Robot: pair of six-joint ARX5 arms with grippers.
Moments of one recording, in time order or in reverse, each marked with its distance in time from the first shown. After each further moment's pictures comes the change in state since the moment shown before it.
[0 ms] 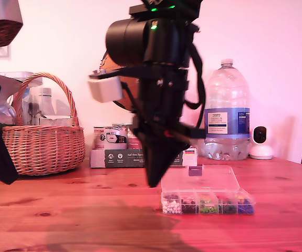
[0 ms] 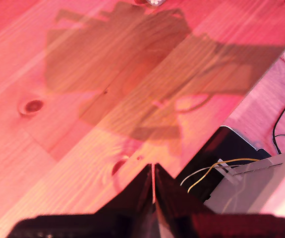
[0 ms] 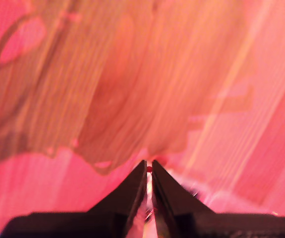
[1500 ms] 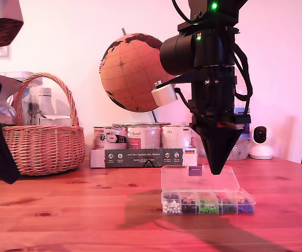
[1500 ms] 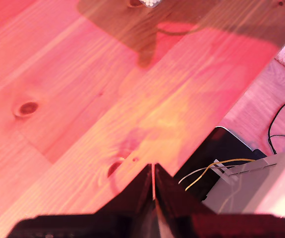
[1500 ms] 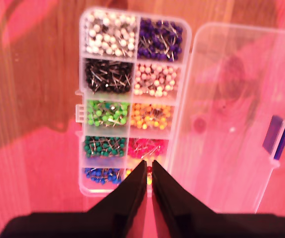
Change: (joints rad) left arm 0.000 0.000 0.000 0.004 0.017 0.000; right arm -0.207 -0.002 0.039 -0.138 0.072 0.068
